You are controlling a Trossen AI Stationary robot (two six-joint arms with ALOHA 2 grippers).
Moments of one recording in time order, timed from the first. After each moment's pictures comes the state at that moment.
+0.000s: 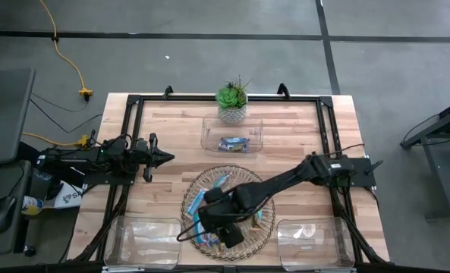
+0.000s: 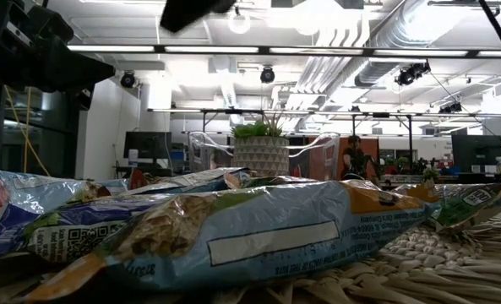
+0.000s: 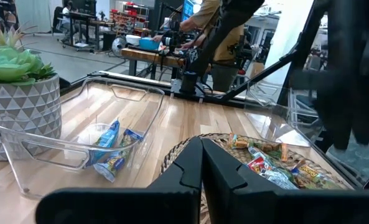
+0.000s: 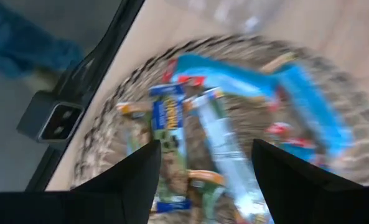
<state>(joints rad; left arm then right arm) 0.00 0.01 0.02 0.00 -0.04 -0.16 0.40 2.34 2.31 -1.08 -0.09 -0.03</state>
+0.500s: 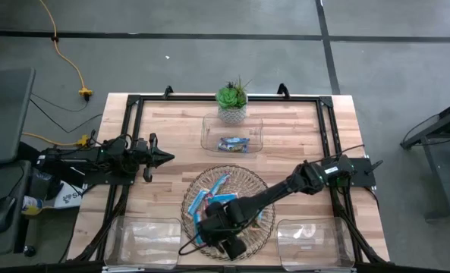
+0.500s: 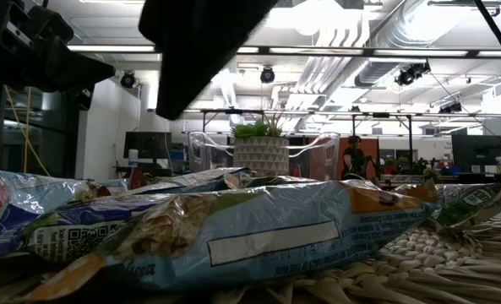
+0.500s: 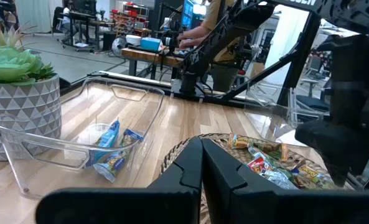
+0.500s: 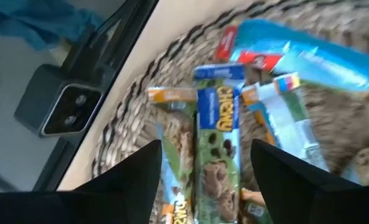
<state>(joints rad) 0.00 0.01 0.02 0.00 -0.04 -0.16 0.44 2.45 2.31 -1.05 -0.17 -0.03</state>
